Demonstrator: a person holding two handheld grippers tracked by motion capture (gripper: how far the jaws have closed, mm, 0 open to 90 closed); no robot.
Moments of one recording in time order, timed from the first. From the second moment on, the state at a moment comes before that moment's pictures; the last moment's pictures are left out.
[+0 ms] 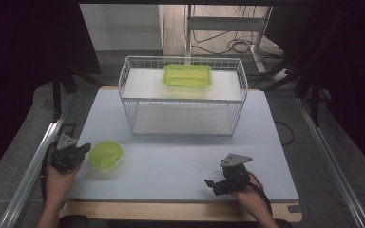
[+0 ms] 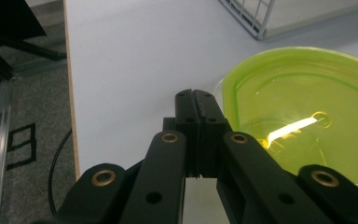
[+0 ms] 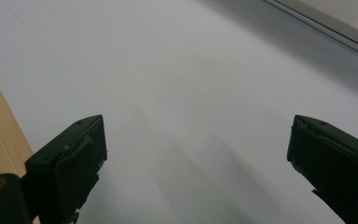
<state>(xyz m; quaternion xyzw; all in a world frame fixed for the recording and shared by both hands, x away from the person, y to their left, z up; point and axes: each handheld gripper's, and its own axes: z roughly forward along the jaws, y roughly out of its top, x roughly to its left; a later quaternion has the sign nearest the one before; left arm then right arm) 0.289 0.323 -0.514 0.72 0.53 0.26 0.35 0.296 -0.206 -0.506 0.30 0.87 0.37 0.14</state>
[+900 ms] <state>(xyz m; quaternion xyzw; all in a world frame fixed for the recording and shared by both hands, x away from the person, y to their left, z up) 0.279 0.245 -0.510 0.78 0.47 0.22 0.35 0.296 -0.205 -0.510 0.29 0.88 0.35 0.13</state>
